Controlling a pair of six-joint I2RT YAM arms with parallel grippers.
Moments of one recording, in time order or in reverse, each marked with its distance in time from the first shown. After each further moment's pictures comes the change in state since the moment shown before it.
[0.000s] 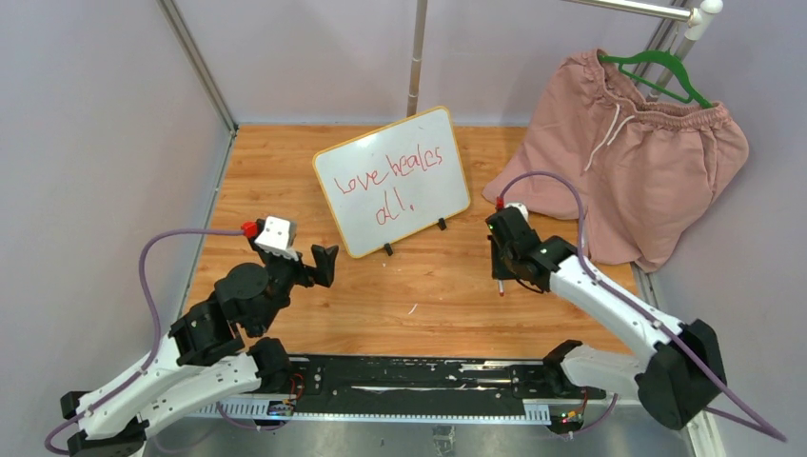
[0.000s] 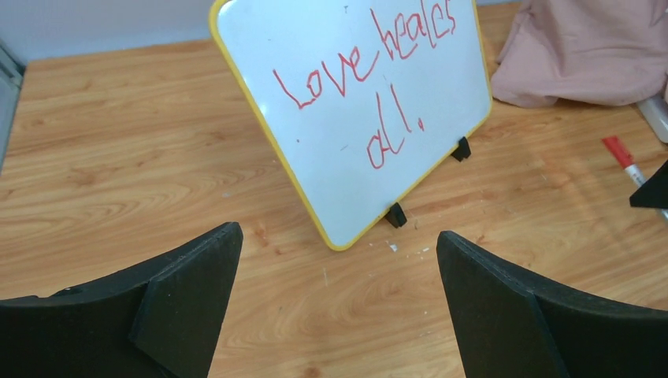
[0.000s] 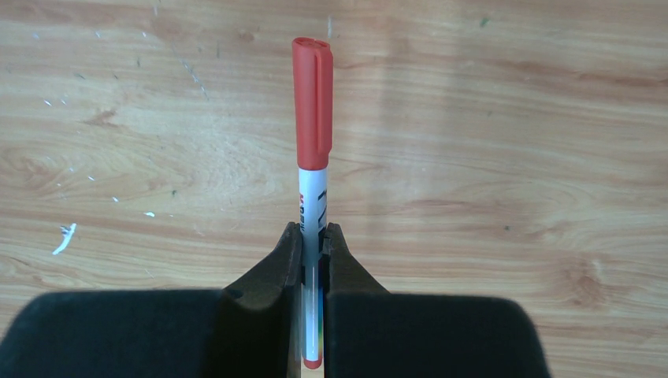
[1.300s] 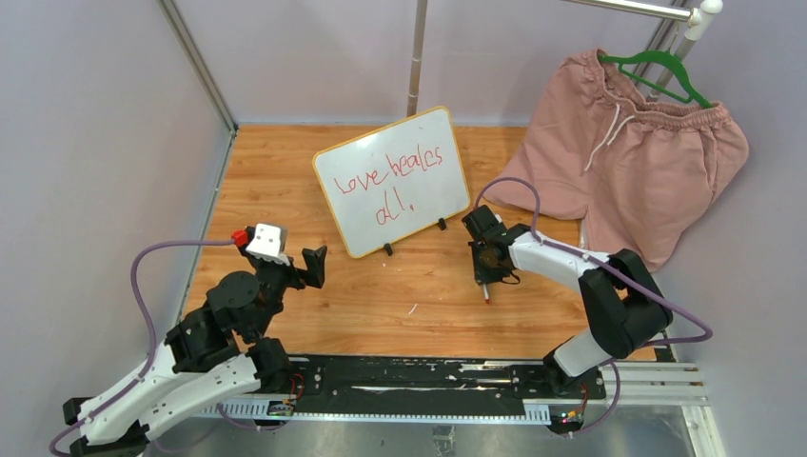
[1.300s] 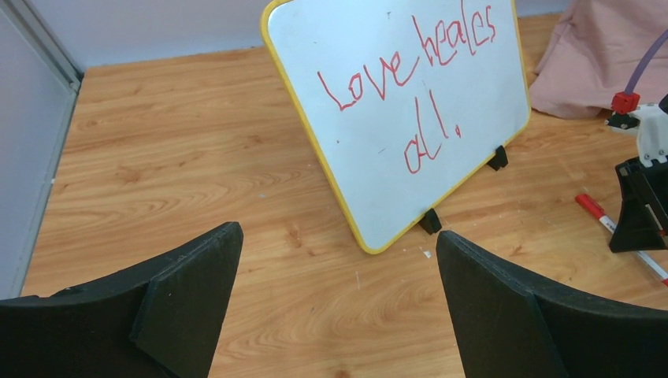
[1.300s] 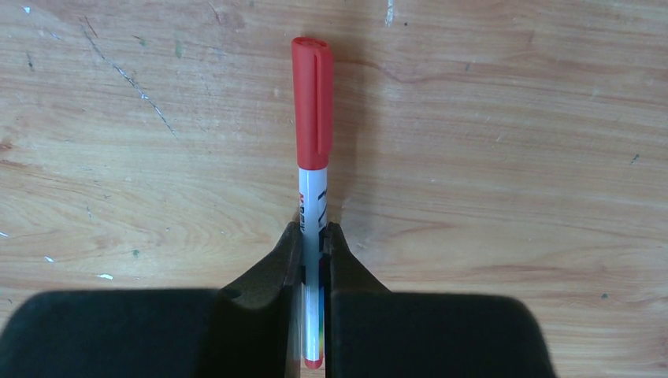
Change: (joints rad) left arm 0.000 -0.113 -0.045 0.006 -0.091 0.077; right arm -0.024 0.456 0.024 0.148 -0.134 -0.003
